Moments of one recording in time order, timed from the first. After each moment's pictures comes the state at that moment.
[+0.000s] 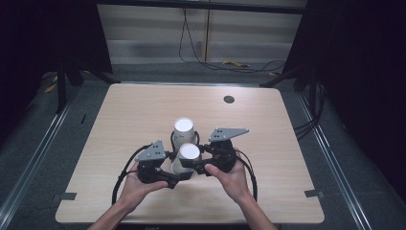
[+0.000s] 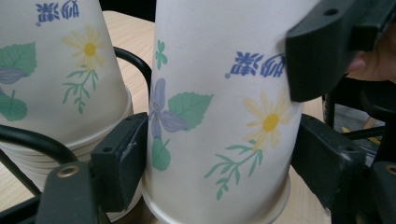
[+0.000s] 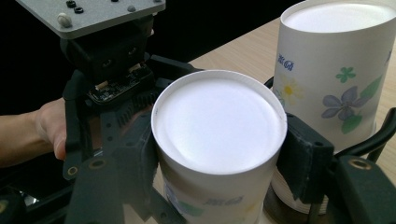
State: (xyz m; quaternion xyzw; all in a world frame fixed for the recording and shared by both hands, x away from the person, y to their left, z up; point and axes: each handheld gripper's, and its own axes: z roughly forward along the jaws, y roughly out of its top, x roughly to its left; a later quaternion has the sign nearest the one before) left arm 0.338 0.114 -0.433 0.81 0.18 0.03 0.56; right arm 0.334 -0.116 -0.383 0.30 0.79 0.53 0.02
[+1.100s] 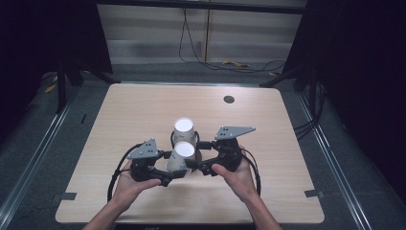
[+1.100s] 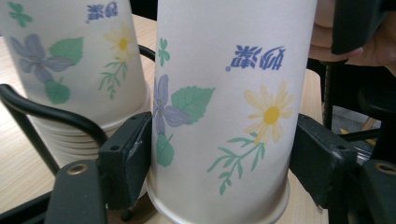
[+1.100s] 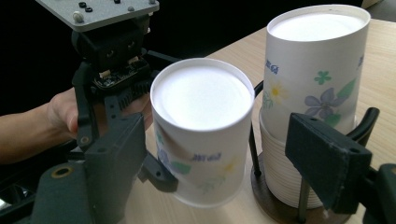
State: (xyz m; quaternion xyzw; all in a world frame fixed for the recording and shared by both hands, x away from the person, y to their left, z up) left arm 0.341 0.132 -0.430 0.80 0.19 0.03 0.56; right arm 0.335 -0.130 -0.377 0.30 0.79 0.54 0.02
